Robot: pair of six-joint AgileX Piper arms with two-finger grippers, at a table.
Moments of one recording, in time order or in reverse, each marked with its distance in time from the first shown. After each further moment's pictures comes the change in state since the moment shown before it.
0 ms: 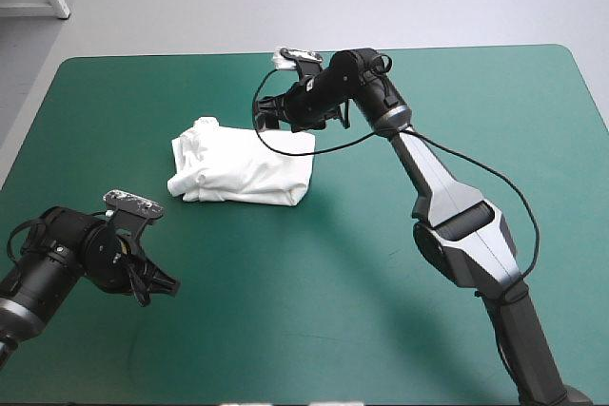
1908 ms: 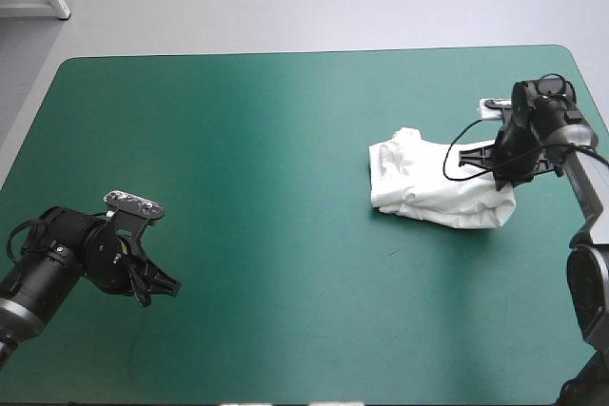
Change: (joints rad) left arm 0.000 0.000 0.000 -0.010 0.007 0.000; right arm -0.519 -0.643 1.146 -0.500 -0.047 -0.087
